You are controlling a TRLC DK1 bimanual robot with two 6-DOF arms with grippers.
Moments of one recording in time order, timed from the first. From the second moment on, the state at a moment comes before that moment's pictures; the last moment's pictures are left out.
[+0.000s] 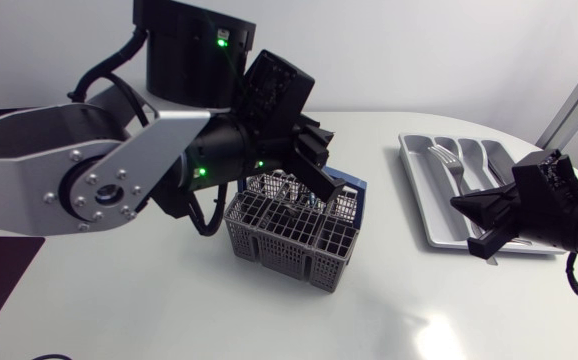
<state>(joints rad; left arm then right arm) -0.84 1.47 1.08 0.04 -0.06 0.18 -0.15 0.96 0.58 -0.30 -0.47 -0.50</state>
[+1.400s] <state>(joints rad) -0.82 1.37 1.02 -0.04 -0.04 0.21 -0.54 2.06 1.53 -0.39 -0.68 -0.45</state>
